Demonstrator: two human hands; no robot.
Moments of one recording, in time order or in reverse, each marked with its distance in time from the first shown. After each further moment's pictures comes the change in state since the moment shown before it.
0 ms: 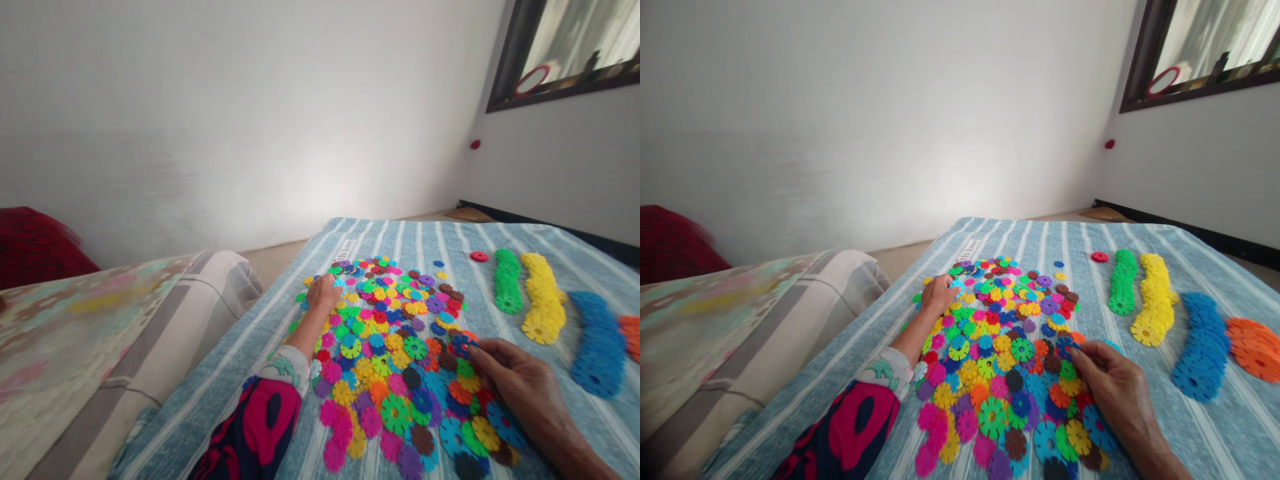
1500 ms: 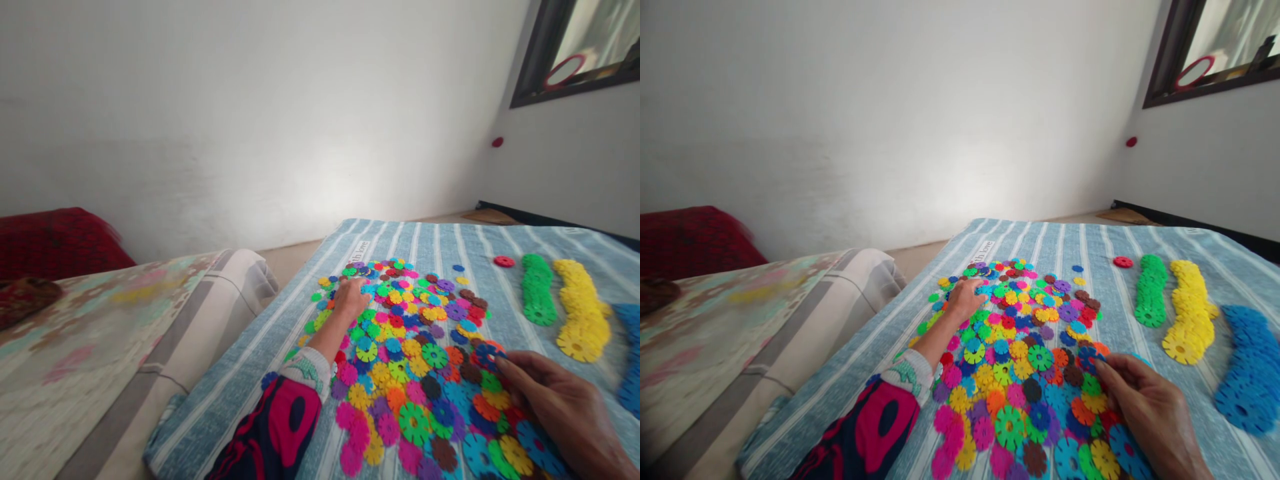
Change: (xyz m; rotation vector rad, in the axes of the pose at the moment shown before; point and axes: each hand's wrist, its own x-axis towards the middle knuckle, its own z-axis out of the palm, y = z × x) left_hand -0.017 0.016 0.007 -0.125 -0.058 0.206; right_hand 0.000 -0.006 -0.002 -0.092 0.035 0.158
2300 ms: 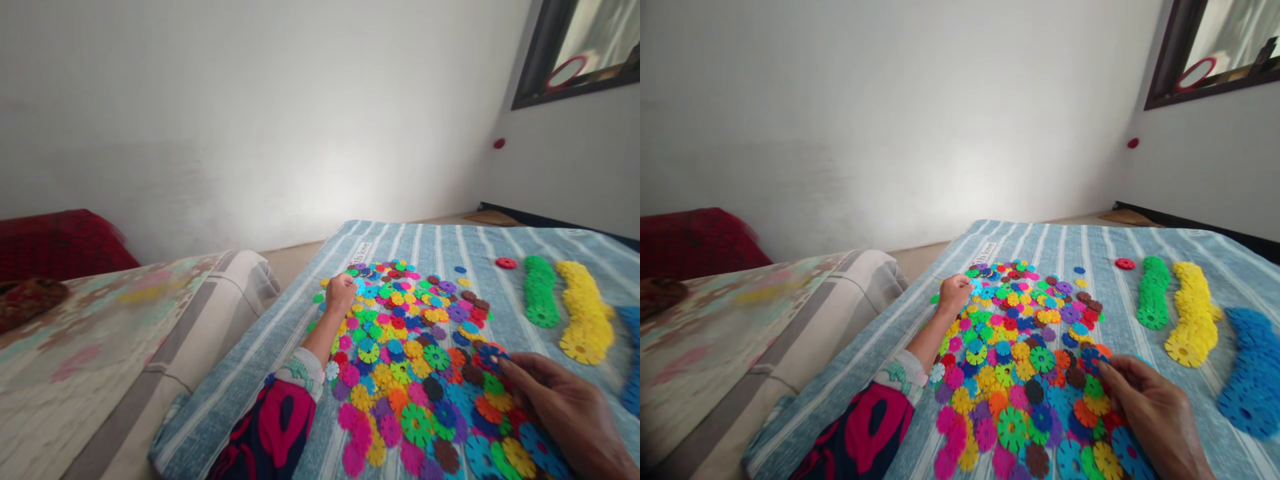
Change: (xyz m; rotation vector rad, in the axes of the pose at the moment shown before) left_hand 0.014 -0.026 0.000 -0.318 0.207 -0.191; right_hand 0.000 0.003 0.000 0.013 -0.021 -0.040
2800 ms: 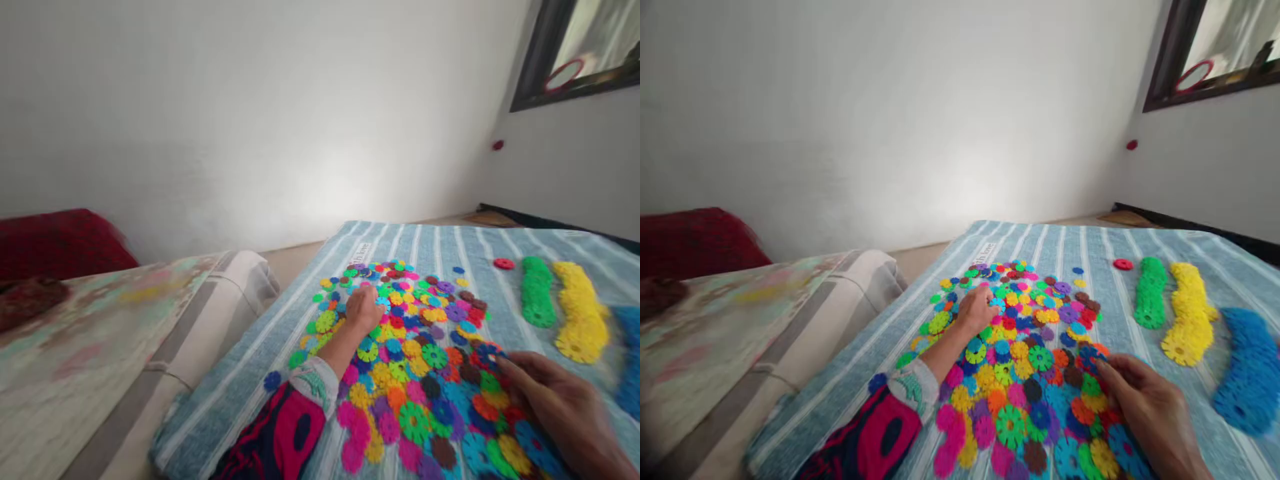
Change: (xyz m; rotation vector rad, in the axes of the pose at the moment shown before) left_hand -0.049 0.034 0.018 0.131 -0.132 0.176; right_hand -0.002 -0.006 -0.004 -0.026 -0.023 0.042
